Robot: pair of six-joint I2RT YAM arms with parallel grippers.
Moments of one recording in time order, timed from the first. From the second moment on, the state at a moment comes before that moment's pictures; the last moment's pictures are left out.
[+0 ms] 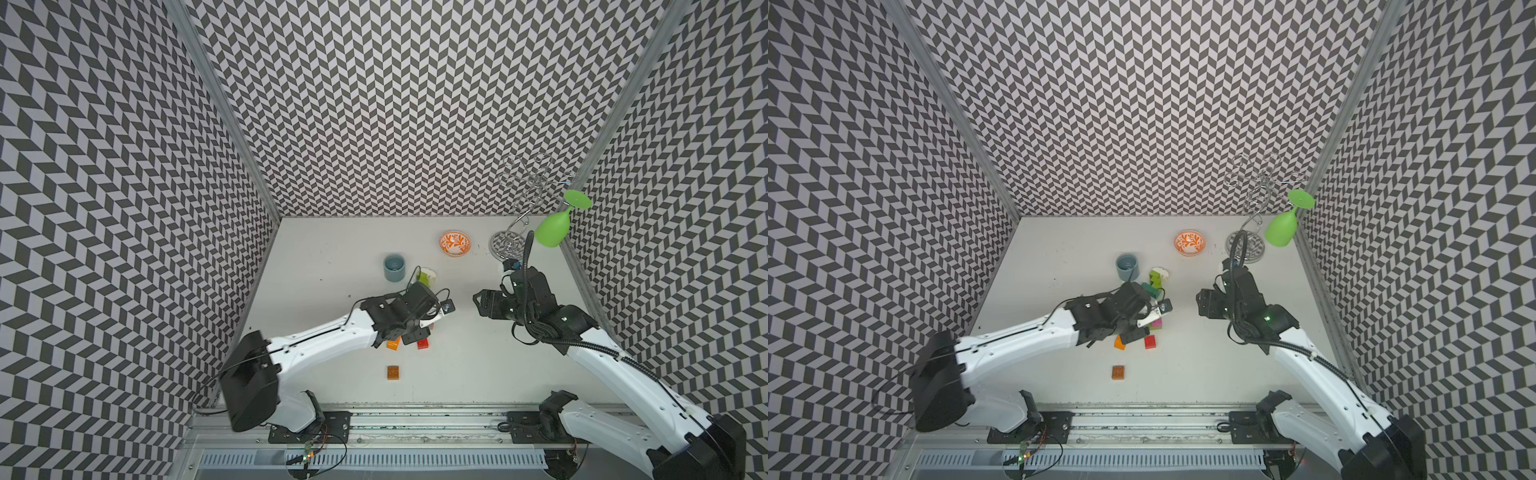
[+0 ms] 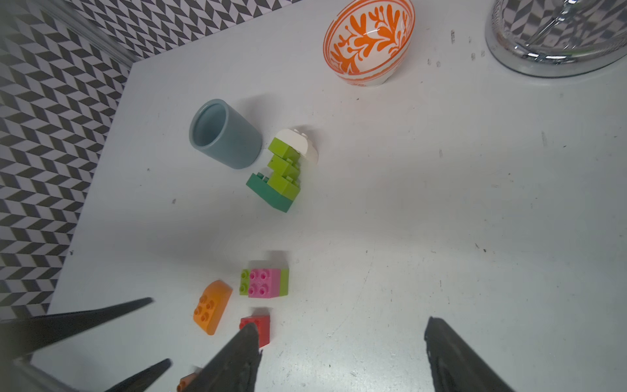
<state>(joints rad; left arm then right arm) -0.97 1.34 1.09 -0.60 -0.23 0.35 0.48 1.02 0.82 -0.57 -0.03 0.53</state>
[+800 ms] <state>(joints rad) -0.23 0.76 0.72 -0.45 -0.20 -0.24 1.22 1.71 1.12 -0.47 0.06 1.19</state>
